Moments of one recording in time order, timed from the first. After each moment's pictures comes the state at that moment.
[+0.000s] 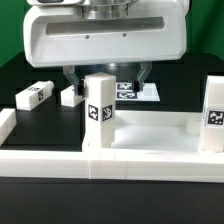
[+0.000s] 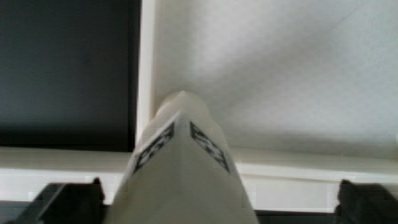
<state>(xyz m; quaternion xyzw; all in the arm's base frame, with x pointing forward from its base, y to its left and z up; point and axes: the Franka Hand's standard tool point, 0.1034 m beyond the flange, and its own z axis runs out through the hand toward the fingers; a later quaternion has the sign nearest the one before) 0.621 -0.048 0.105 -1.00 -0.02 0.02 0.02</state>
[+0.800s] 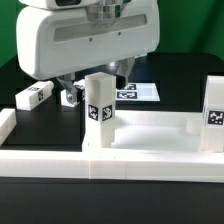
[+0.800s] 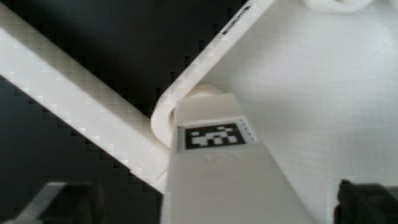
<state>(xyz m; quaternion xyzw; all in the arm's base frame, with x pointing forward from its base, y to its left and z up) 0.622 -0.062 0.104 -0.93 -0.36 0.01 0.01</state>
